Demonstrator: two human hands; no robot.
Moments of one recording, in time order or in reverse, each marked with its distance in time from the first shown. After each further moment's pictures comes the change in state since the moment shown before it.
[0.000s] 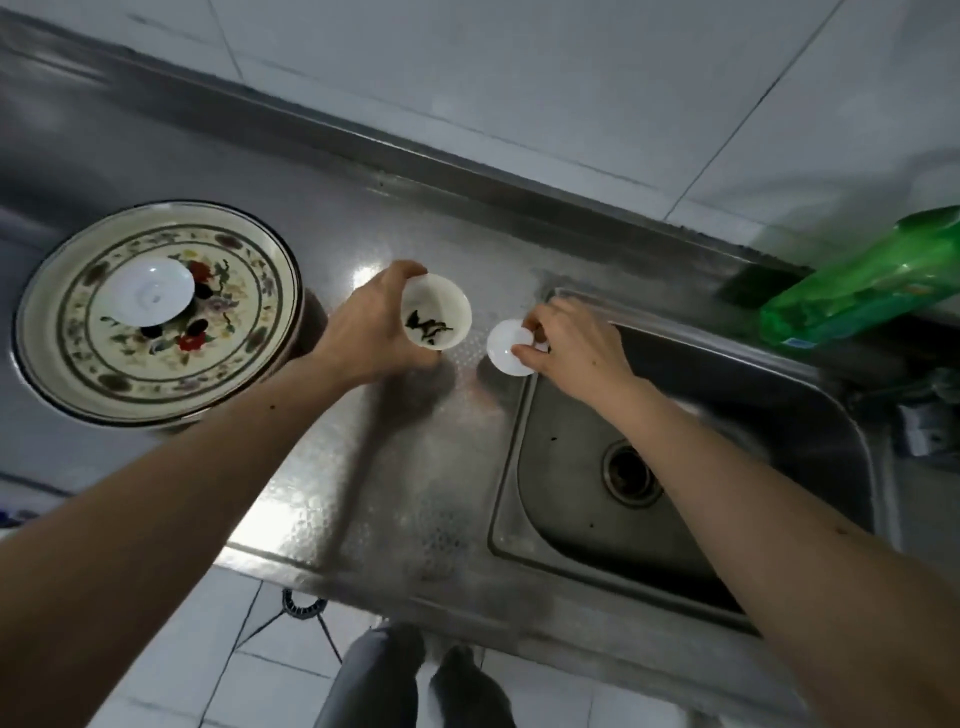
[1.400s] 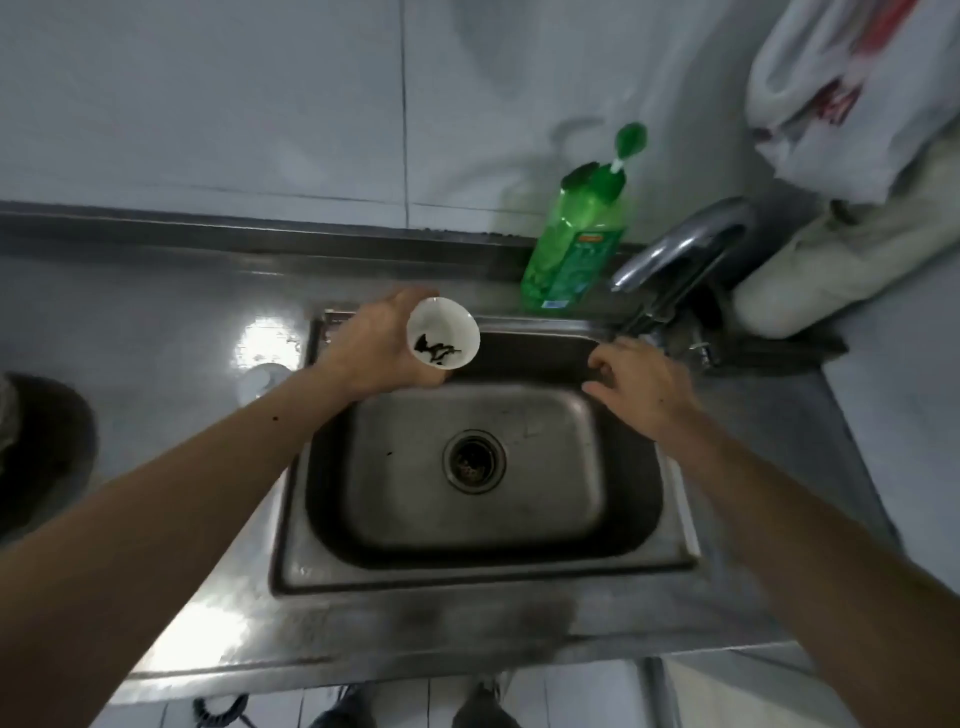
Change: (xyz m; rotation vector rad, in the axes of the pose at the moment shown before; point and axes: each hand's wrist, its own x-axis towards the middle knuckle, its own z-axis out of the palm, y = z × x) left_hand 0.030 0.235 0.133 0.077 -0.226 0.292; right_hand -0.200 0.254 -0.079 -0.080 0.037 0.453
